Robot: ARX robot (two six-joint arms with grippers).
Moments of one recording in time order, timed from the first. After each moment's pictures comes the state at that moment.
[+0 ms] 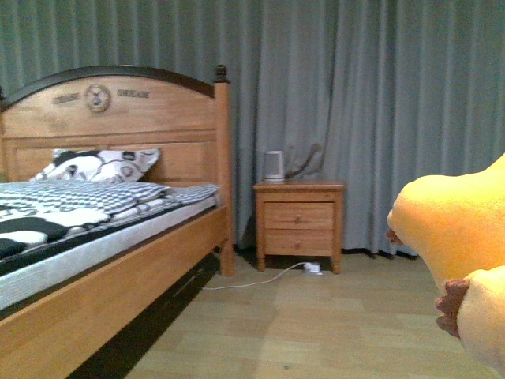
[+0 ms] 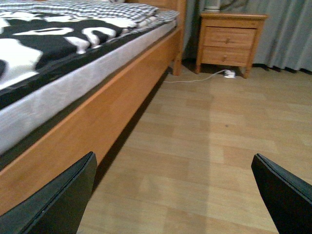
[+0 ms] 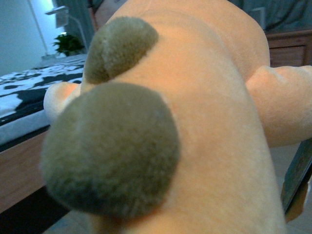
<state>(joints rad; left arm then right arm) 0.00 0.00 0.01 -0.01 0.00 0.00 0.08 0.10 0.05 0.19 -0.23 0.20</state>
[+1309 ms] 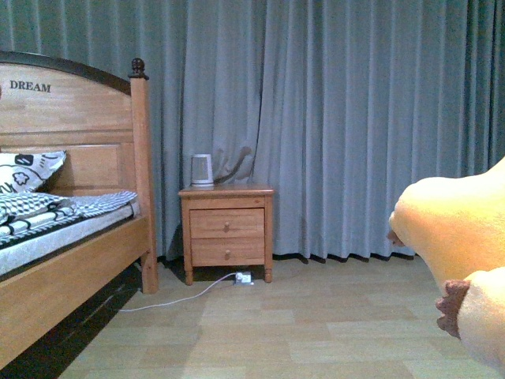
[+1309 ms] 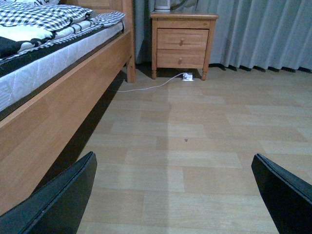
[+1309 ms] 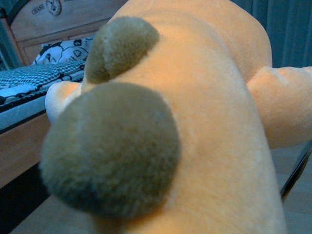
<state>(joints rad) 0.00 0.00 0.01 -0.01 0.00 0.00 0.08 0.10 0.05 0.19 -0.23 0.19</state>
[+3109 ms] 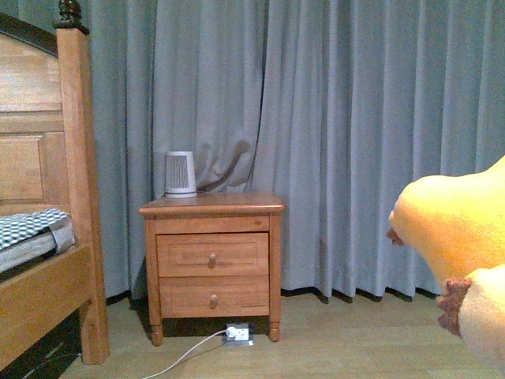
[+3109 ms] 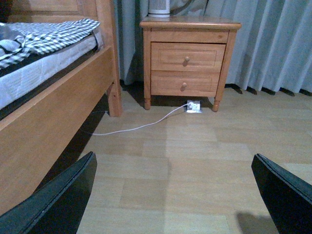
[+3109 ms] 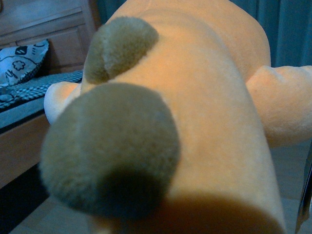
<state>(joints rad) 0.00 0.00 0.01 -0.01 0.00 0.00 0.08 0.10 0.05 0.19 -0.23 0.19</state>
